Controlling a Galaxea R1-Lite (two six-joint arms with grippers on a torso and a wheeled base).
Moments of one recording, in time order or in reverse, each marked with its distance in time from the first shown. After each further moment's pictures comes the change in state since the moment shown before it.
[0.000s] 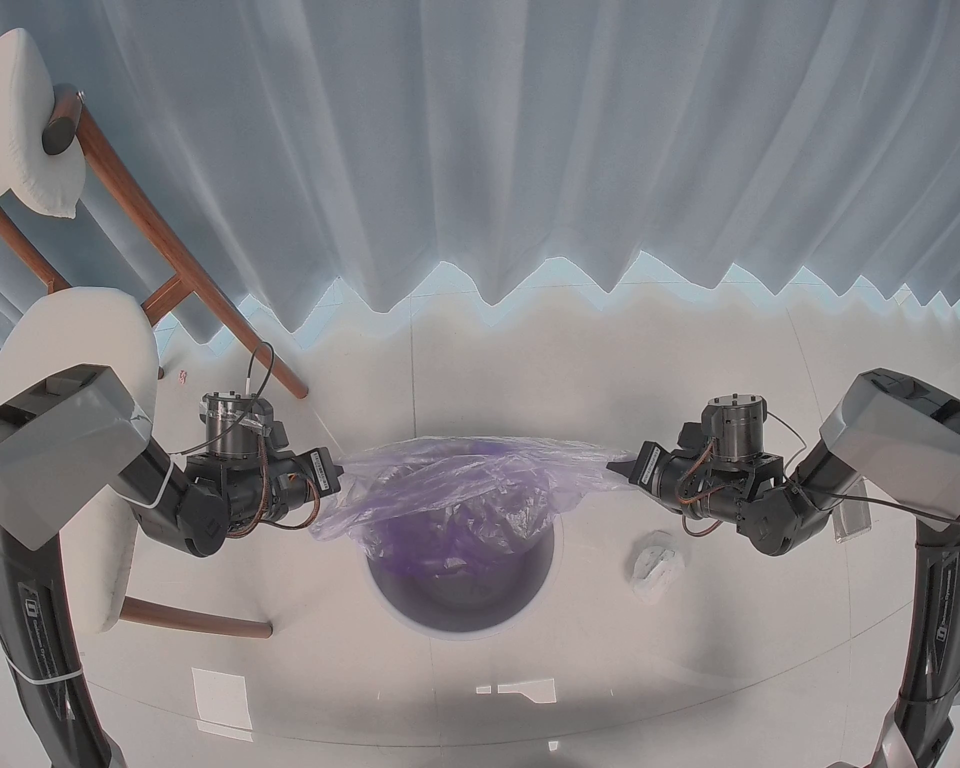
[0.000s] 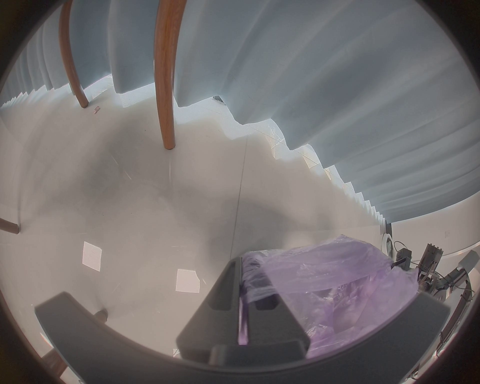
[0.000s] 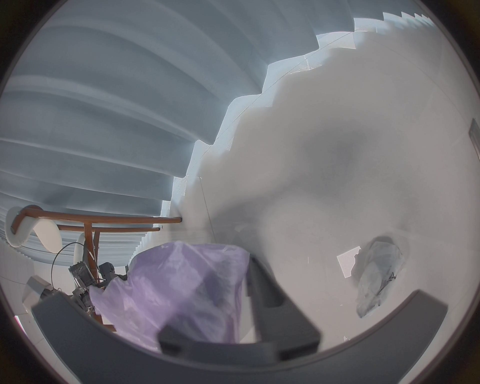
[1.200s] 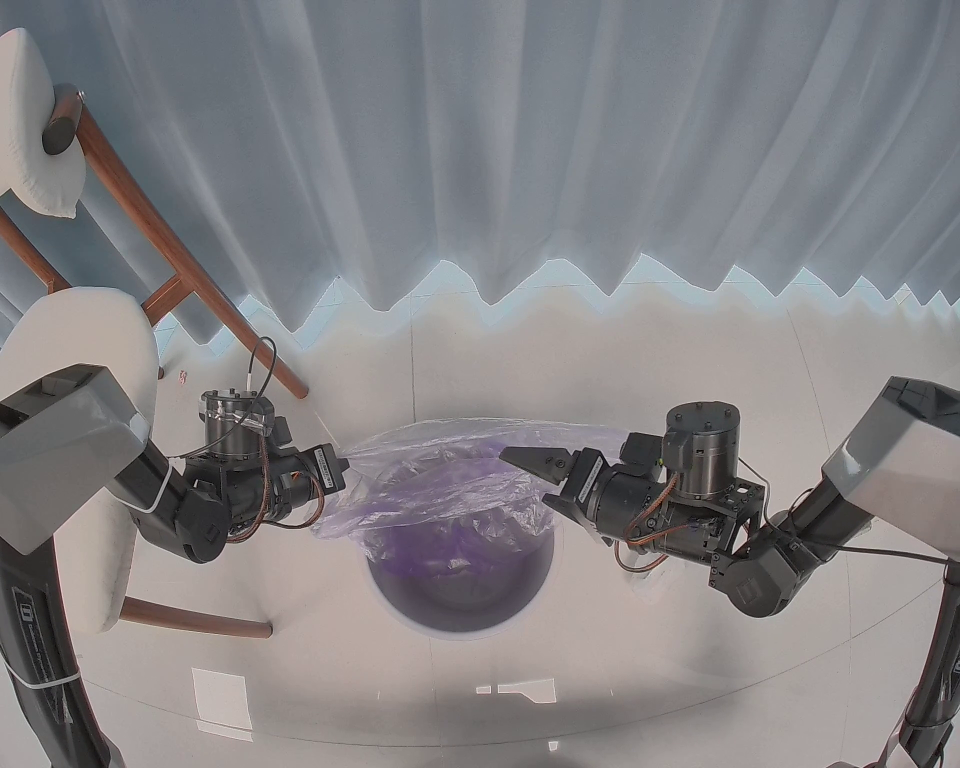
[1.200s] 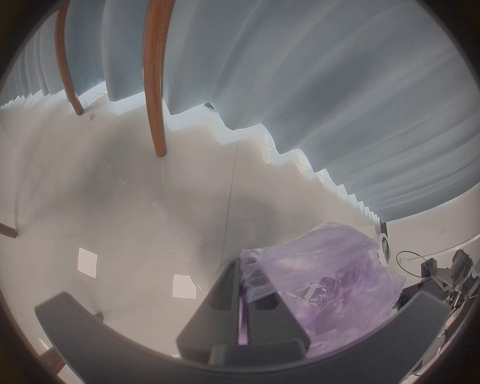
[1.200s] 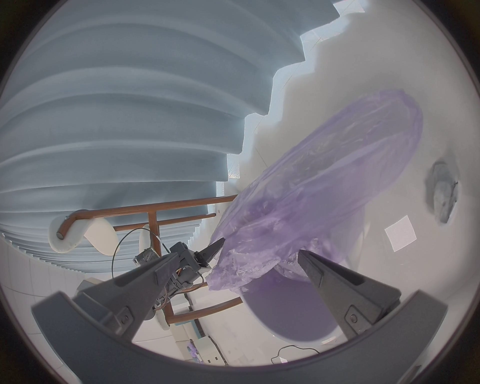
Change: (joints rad) left arm -0.023 -0.027 0.036 -0.055 0.001 0.000; right arm 0.278 -0.157 0.167 -0.183 -0.020 0.300
